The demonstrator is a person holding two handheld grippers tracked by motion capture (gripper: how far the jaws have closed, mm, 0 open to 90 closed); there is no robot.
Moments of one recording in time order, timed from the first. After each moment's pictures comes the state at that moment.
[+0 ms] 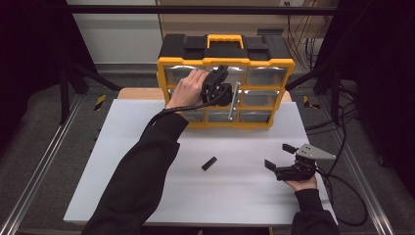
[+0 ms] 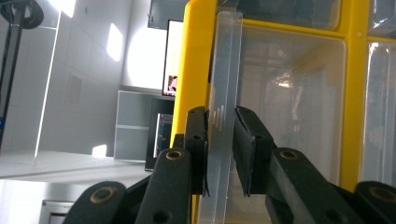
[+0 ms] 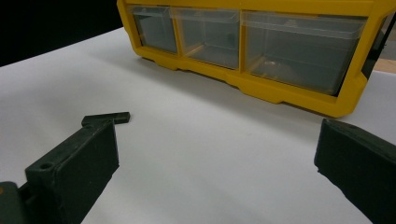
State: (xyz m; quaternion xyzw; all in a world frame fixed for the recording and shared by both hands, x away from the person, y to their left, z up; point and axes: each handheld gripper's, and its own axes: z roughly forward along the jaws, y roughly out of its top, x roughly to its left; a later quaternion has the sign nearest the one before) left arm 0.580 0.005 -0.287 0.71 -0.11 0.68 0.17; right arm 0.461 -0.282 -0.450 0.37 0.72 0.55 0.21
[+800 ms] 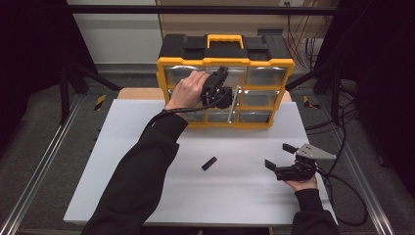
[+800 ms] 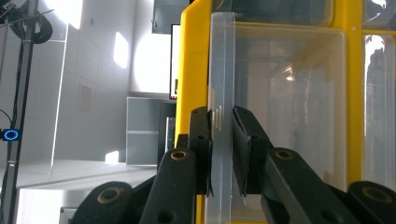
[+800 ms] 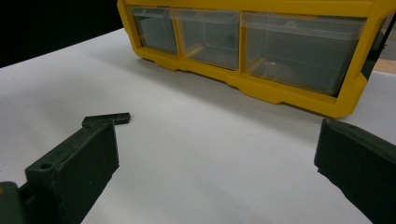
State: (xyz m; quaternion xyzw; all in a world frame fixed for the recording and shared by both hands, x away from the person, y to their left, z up) left arm 0.575 0.006 -0.290 0.70 -0.13 0.69 0.15; right arm 0.461 -0.282 -0.450 0.37 0.72 0.55 0.21
